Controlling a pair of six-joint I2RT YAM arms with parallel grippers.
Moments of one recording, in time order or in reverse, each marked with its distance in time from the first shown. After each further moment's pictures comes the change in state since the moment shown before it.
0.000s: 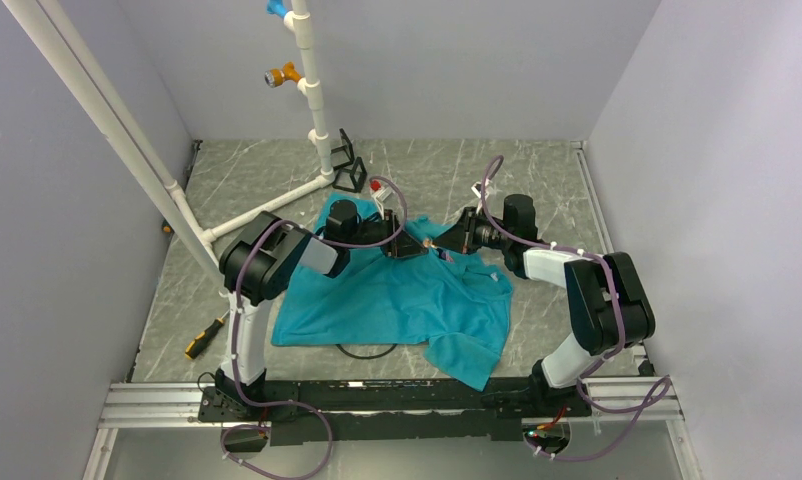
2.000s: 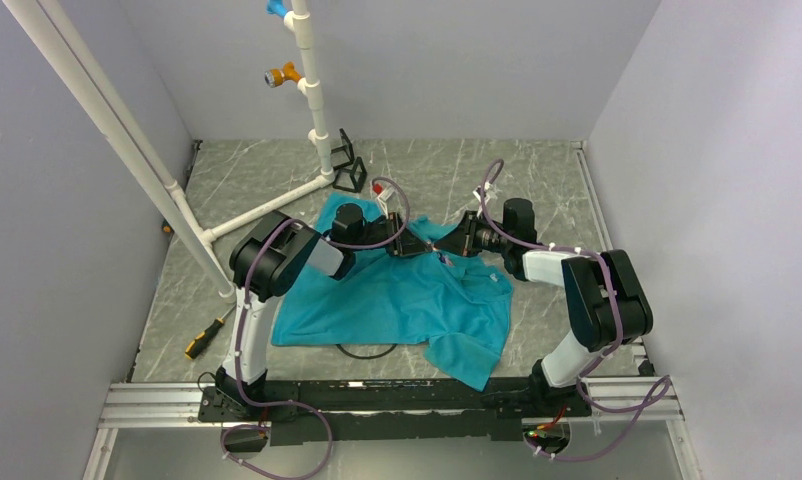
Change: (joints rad) left arm -0.018 0.070 0.031 0.060 -0.063 -0.172; right arm 0.002 0.022 -0.023 0.023 0.021 0.024
